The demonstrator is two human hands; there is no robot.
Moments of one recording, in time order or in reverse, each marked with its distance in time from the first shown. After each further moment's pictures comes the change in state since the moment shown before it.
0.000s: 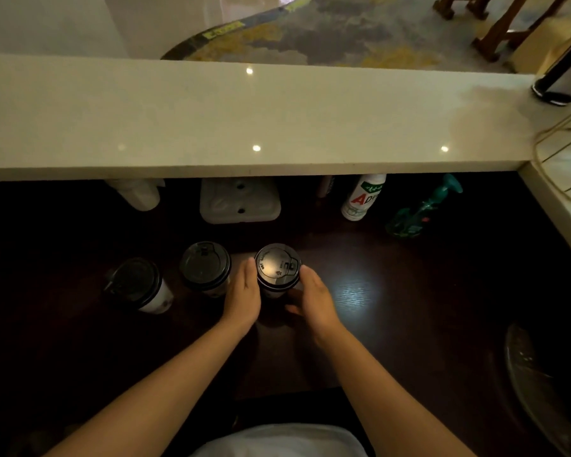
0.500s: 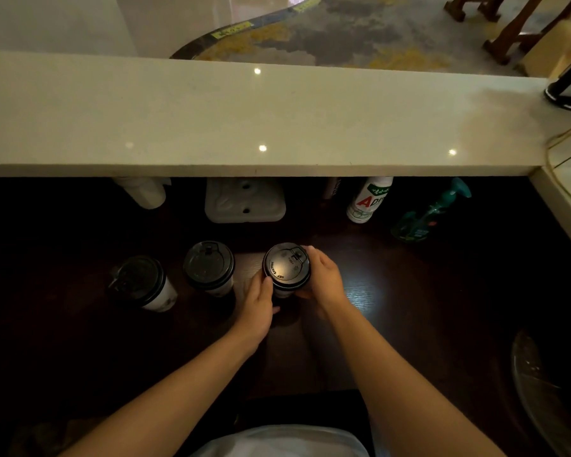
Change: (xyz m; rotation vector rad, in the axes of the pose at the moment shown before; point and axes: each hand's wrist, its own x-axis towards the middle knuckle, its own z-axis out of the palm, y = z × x) left_hand -0.015 -0.007 0.011 -0.228 -0.145 -0.037; right_hand 0.025 -0.031 -0.003 0.084 0.048 0.007
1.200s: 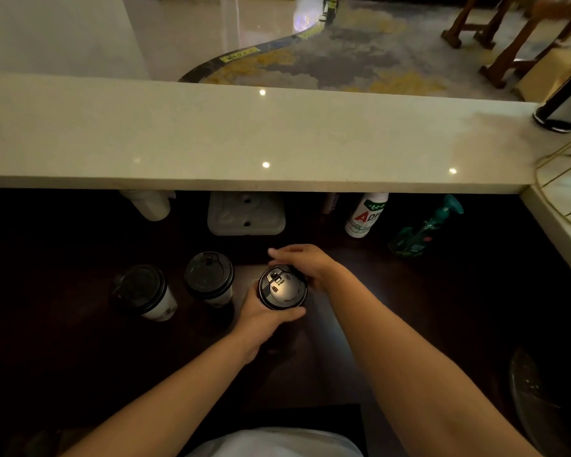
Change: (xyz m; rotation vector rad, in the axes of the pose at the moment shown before) left_hand -0.009 0.012 0.002 -0.018 -0.057 -0.104; right_hand 0.045 -0.044 0.014 -0.449 -0.304 0.078
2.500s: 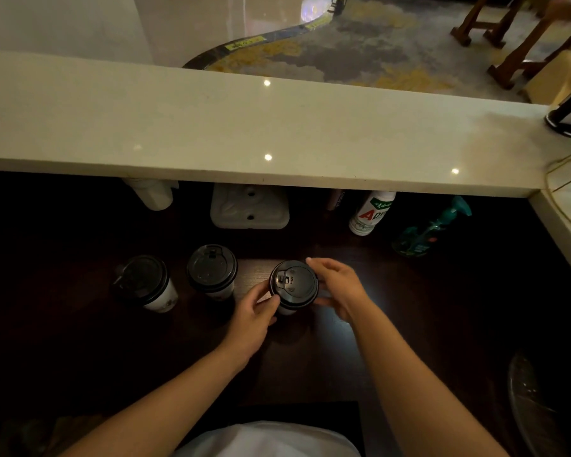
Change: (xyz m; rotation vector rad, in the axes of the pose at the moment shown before) left_hand 0.001 -0.024 -0.015 -0.052 -0.012 0.123; right_hand -0.050 0.036 -0.014 0.265 0.209 0.015
